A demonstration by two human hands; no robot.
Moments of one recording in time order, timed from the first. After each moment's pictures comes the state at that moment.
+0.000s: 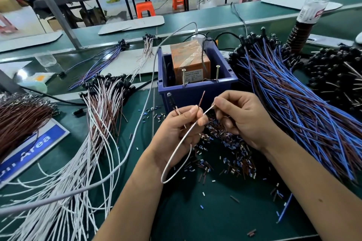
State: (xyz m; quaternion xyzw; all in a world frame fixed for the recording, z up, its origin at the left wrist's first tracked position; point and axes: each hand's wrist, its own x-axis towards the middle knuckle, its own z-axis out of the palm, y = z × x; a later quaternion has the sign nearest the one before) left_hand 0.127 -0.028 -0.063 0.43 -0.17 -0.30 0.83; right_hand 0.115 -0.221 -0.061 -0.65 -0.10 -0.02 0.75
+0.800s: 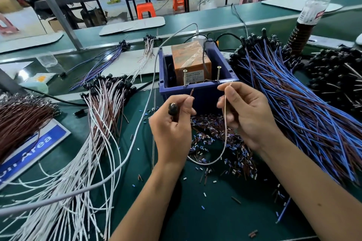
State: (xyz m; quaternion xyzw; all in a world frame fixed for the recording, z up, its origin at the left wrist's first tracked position) left_hand 0.123 -0.043 -0.075 0.71 -0.15 0.30 0.63; right_hand 0.116 -0.214 -0.060 -0.56 -0.06 -0.10 0.82
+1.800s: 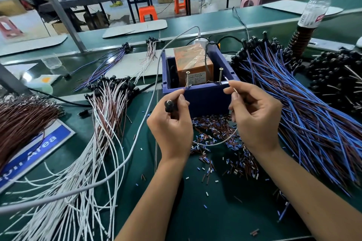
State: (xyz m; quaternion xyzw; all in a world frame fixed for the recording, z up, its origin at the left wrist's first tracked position) left_hand 0.130 -0.047 -0.073 0.70 -0.07 0.40 0.59; right_hand 0.115 -0.211 -0.075 -0.72 -0.07 -0.38 0.58
